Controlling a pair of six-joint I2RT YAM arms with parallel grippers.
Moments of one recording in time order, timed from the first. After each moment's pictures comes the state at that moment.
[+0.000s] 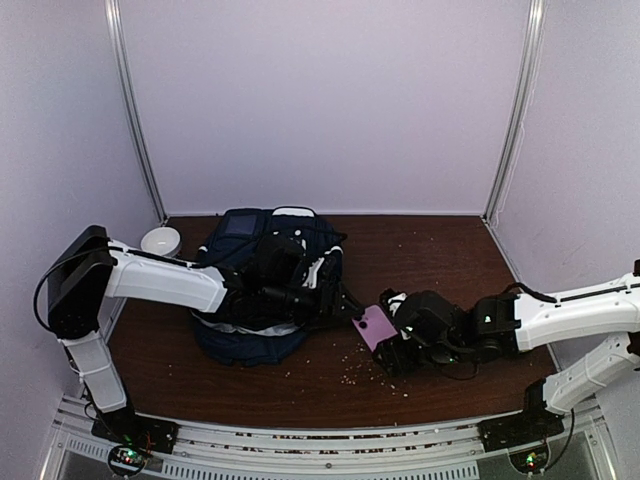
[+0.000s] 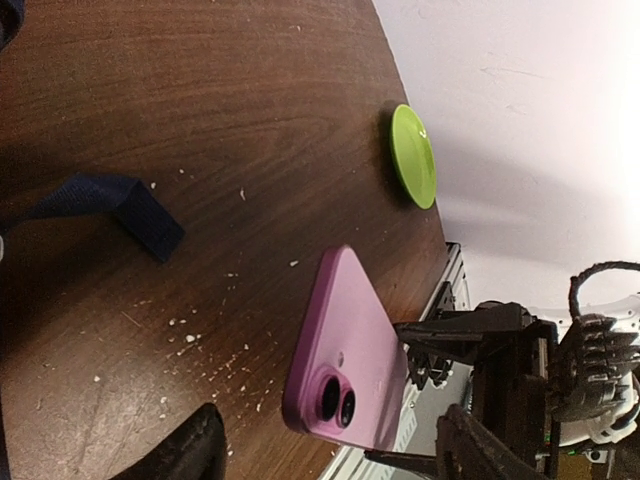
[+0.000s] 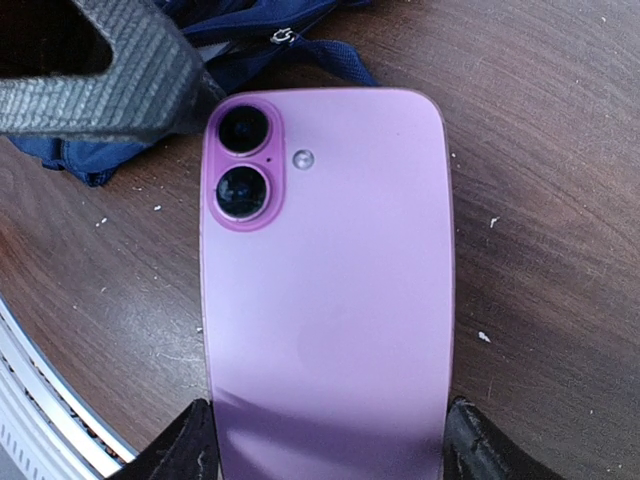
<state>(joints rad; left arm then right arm) -0.95 1.80 1.09 0.16 0.44 -0.92 1.18 1.29 0.78 -0.44 0.33 0.61</state>
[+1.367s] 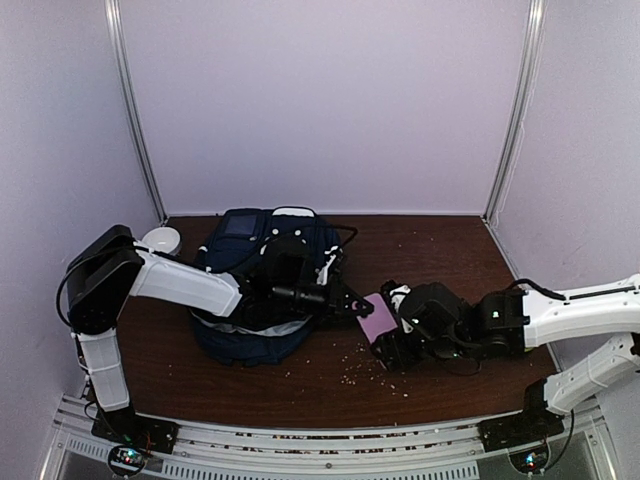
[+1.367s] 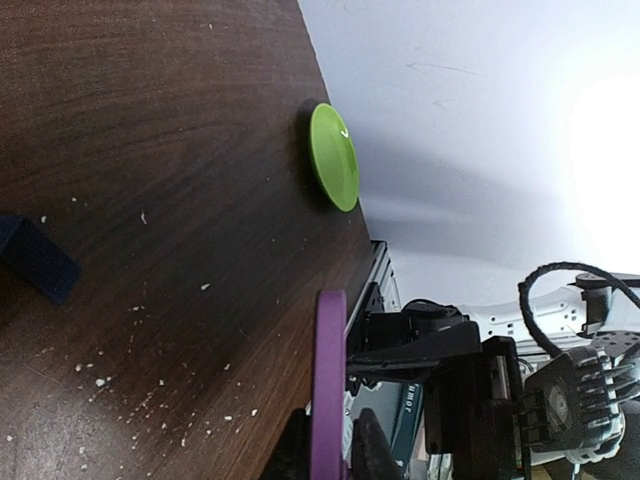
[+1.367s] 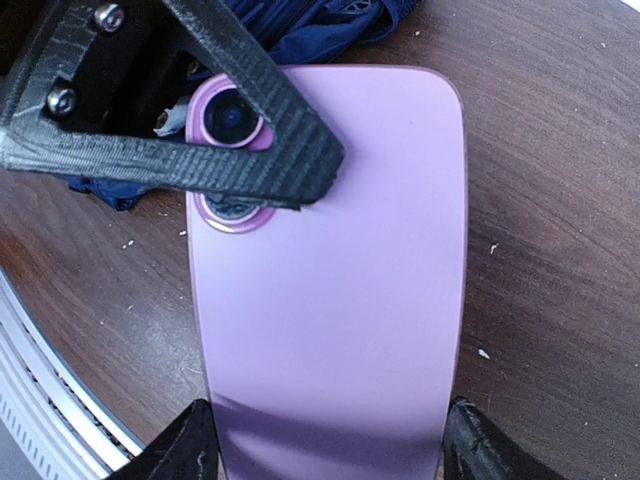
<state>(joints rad) -0.95 1.91 1.11 0.44 0.59 -1.06 1.18 1.26 0.80 -0.43 0.33 0.59</state>
